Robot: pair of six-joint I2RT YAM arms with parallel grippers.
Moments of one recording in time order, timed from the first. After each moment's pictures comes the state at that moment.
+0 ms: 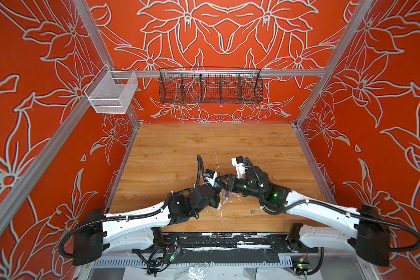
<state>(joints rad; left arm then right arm) -1.04 1.08 0.62 -0.13 -0.35 -0.61 0.94 1.10 0.69 0.03 -0.10 1.04</state>
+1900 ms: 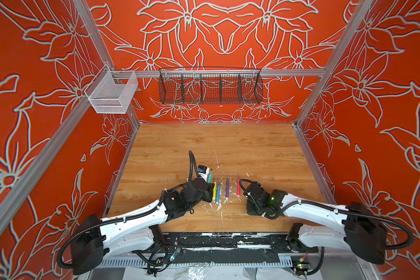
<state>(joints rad) -0.92 1.03 0.59 -0.17 -0.27 -0.58 0.90 1.20 0.55 -0.63 0.11 0.95</state>
